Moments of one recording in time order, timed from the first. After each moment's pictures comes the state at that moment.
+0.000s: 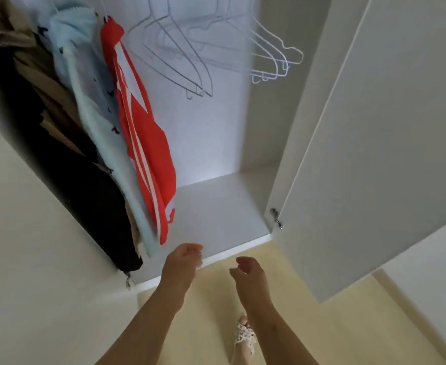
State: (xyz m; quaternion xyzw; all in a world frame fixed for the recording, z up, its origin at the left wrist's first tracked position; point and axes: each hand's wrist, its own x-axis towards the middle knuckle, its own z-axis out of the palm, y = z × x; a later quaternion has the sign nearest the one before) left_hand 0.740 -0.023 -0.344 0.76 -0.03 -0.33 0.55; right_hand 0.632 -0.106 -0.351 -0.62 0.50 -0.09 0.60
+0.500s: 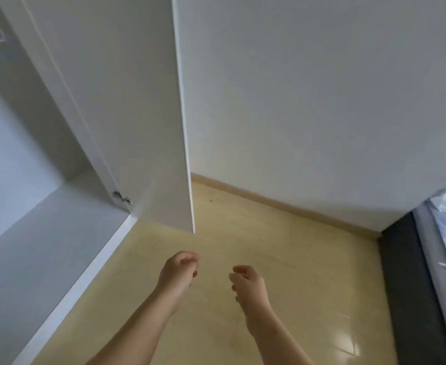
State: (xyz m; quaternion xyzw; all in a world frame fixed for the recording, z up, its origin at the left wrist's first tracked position) left_hand 0.435 -0.050 -0.357 0.72 -0.35 -0.52 0.31; right_hand 0.294 -0.029 -0.377 -0.30 0.71 -0.32 0.55
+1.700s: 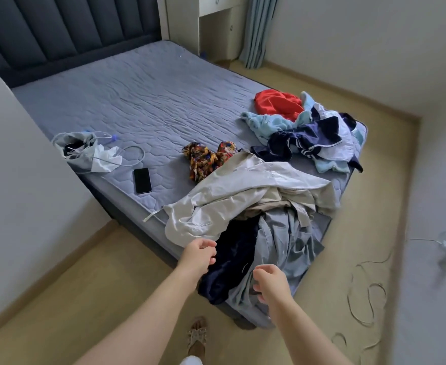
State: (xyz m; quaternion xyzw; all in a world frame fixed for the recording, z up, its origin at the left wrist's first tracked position) left_hand -0.415 0.054 -0.384 0.34 -0.68 -0.63 -0.15; right_hand -0.412 0.219 -0.403 0.24 0.77 -0.53 0.26
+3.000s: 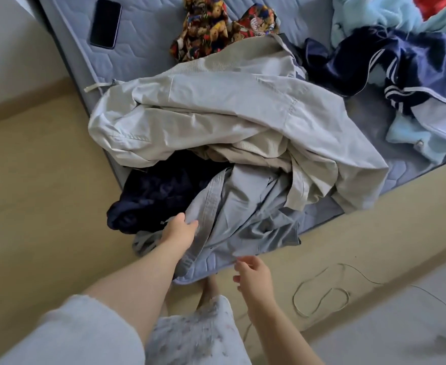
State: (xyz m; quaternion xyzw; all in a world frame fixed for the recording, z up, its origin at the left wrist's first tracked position) left_hand -0.574 0.252 -0.621 0.58 -0.62 -0.44 -0.27; right_hand -0.610 0.412 -0.566 0.22 0.77 -0.37 0.48
